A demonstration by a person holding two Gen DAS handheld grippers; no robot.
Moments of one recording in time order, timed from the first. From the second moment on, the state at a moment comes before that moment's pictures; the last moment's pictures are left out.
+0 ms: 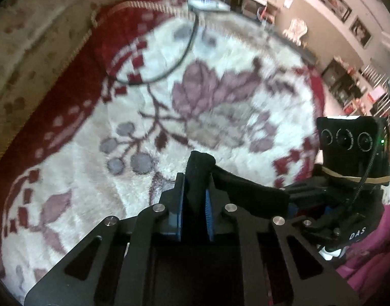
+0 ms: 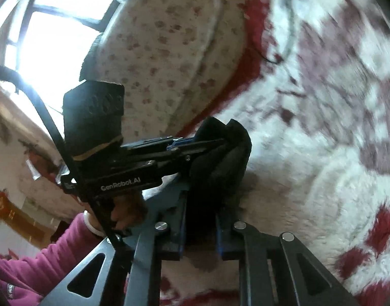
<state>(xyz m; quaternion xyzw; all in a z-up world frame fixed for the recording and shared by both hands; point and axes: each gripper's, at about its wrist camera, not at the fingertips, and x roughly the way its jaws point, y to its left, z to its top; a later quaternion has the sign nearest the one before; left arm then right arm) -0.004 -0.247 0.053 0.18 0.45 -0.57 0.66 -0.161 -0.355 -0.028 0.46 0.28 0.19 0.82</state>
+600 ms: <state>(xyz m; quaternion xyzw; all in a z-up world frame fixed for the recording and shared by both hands) -0.020 -0.016 0.152 0.02 0.38 -0.48 0.79 -0.134 -0.191 0.108 0.28 0.25 0.41 0.83</state>
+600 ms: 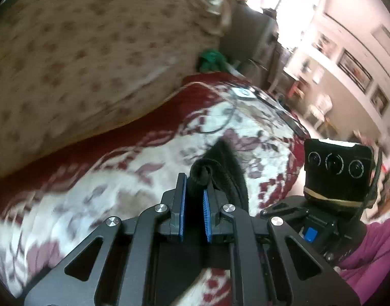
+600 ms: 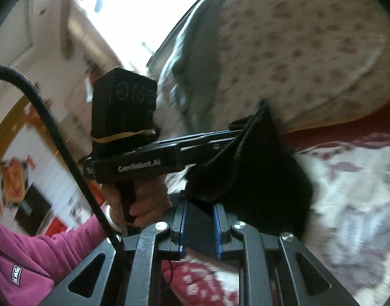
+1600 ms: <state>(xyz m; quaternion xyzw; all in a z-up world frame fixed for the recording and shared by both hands) -0.049 0.126 0.038 -0.16 0.48 -0.30 0.81 -0.070 -0.215 0.018 0.34 0.35 0.27 0.83</state>
